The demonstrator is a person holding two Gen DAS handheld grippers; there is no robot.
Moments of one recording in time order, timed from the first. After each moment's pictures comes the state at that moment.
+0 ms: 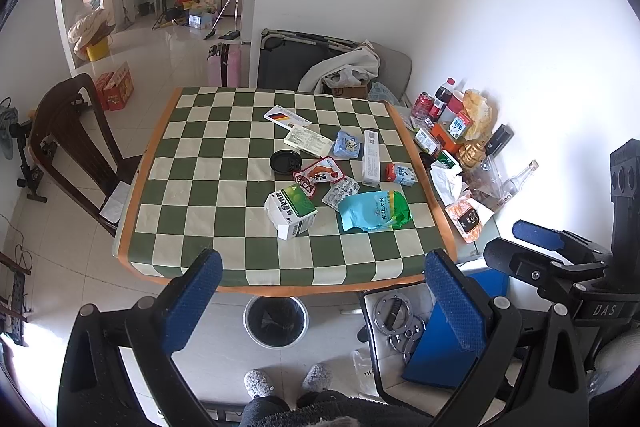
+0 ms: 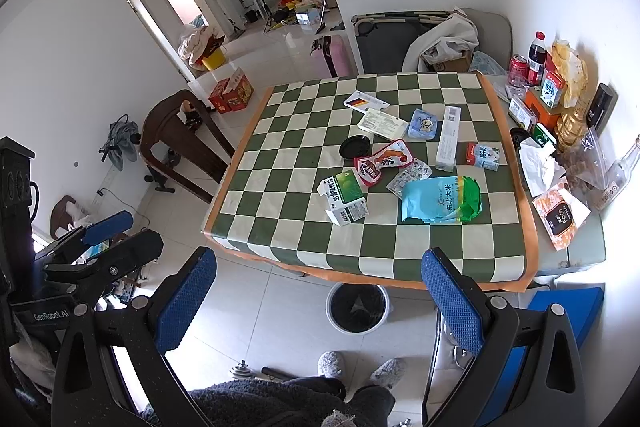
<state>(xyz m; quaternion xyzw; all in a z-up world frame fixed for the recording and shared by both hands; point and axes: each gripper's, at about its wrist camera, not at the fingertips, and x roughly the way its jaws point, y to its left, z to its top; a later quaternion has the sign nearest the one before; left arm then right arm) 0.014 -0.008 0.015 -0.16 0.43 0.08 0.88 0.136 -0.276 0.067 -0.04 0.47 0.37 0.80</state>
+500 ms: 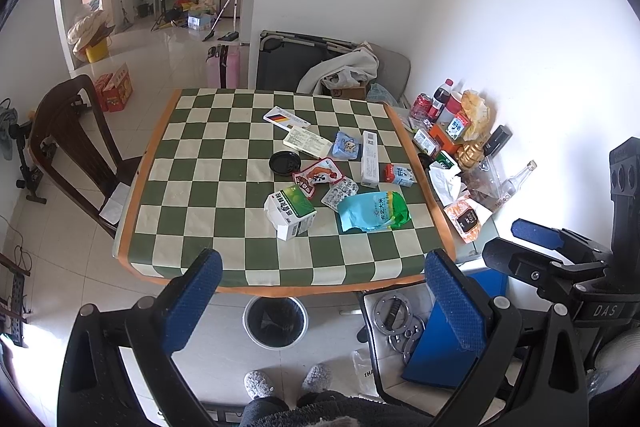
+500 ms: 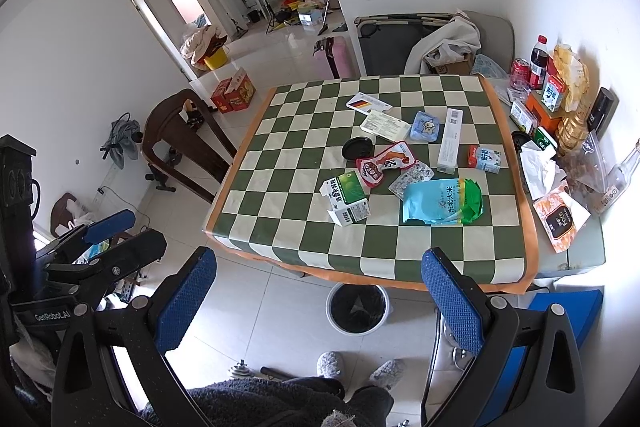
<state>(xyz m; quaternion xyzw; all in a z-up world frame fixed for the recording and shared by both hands) 0.010 -0.008 0.013 -0.16 0.43 0.08 0.88 0.133 -0.275 0.069 -0.04 0.47 0.37 0.80</state>
